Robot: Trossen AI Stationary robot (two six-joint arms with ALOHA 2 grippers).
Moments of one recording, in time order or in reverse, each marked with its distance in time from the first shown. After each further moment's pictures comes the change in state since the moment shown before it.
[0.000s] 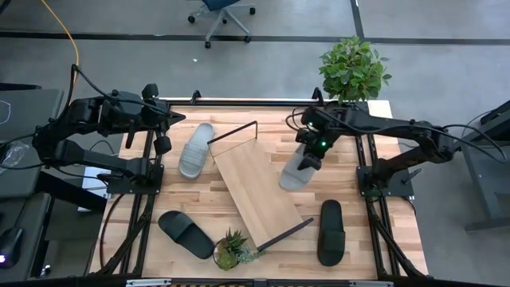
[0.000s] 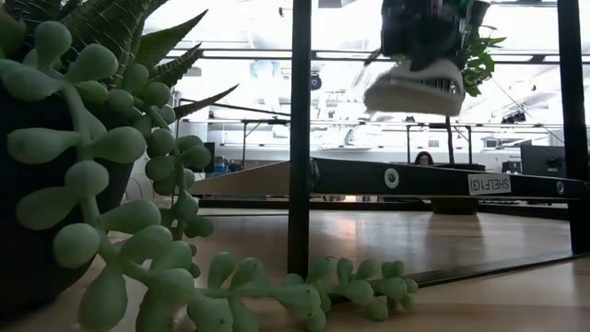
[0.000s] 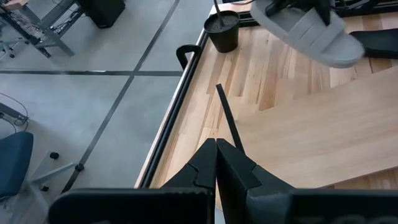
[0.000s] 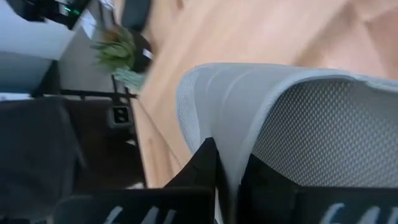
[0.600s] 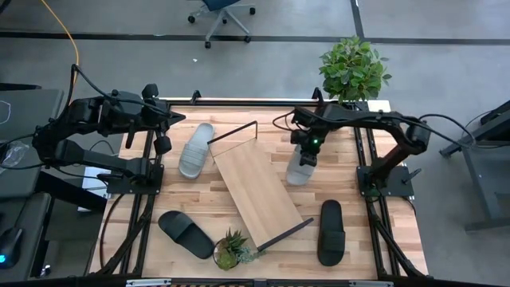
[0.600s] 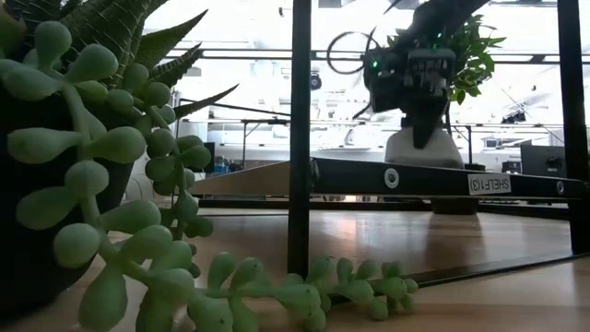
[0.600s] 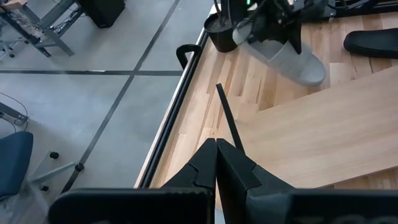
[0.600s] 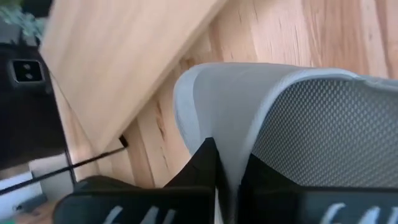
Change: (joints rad) left arm 0.000 0.000 0.000 -0.002 0.000 -0.001; right arm -0.142 0.250 0.000 -0.120 0.079 -0.420
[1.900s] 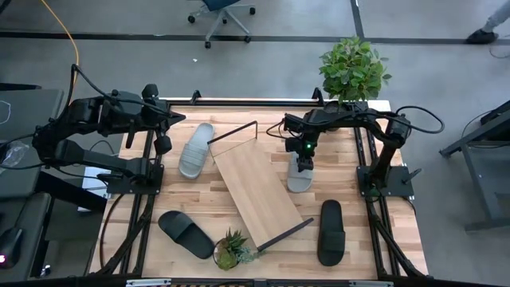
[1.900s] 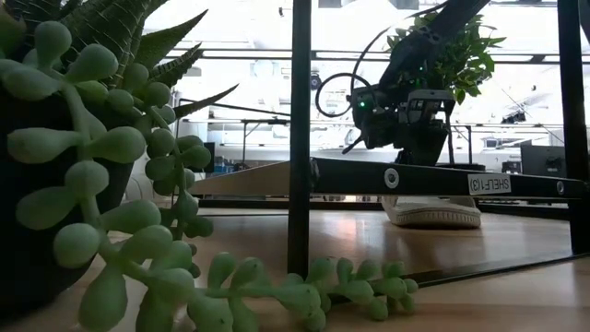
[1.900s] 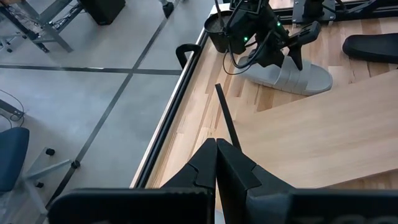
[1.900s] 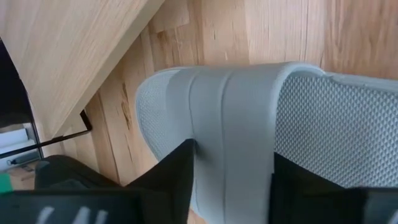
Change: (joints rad) left arm 0.000 0.000 0.000 -0.001 0.002 -0.026; right arm 0.002 0.215 0.000 0.040 0.001 -0.197
